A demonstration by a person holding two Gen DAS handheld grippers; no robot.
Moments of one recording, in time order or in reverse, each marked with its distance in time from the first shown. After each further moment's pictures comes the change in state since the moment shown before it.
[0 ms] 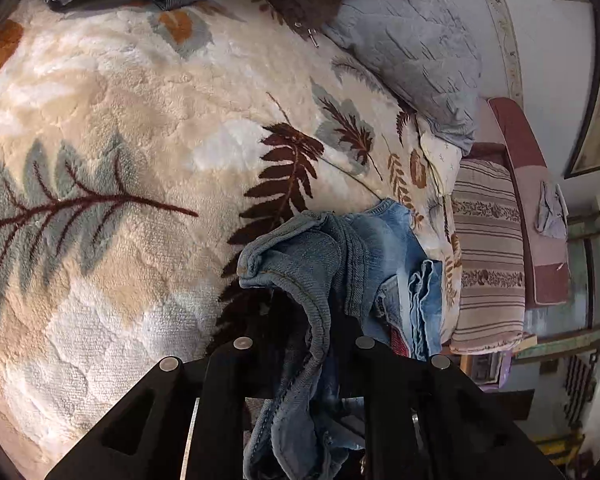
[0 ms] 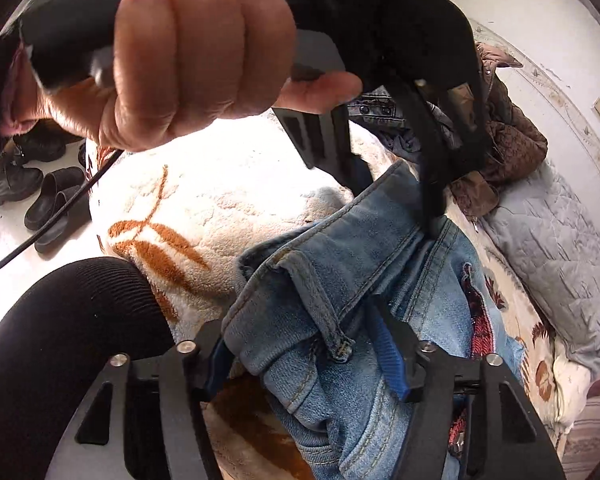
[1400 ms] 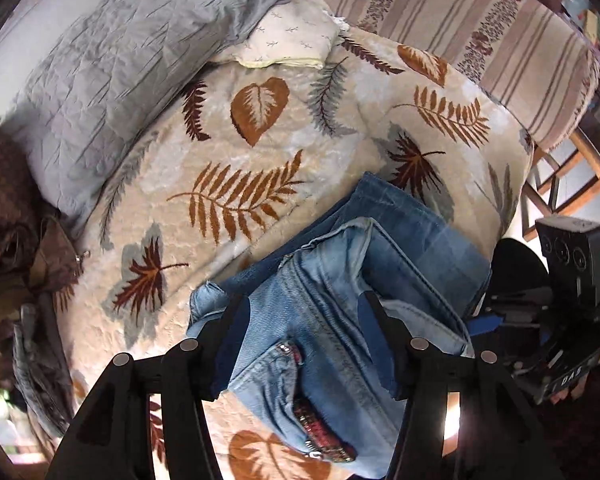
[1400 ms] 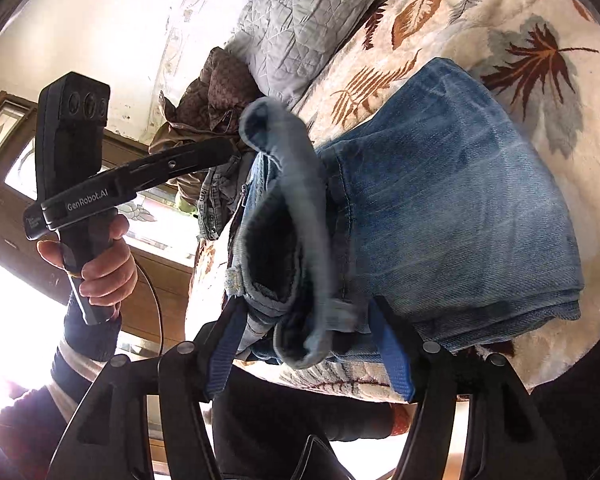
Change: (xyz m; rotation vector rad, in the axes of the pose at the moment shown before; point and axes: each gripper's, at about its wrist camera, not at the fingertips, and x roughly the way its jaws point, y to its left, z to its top) left arm 0.175 -0.374 -0.063 1.103 0.235 0.516; right arm -0.110 -0.240 -0.298 1.476 -0.168 0.538
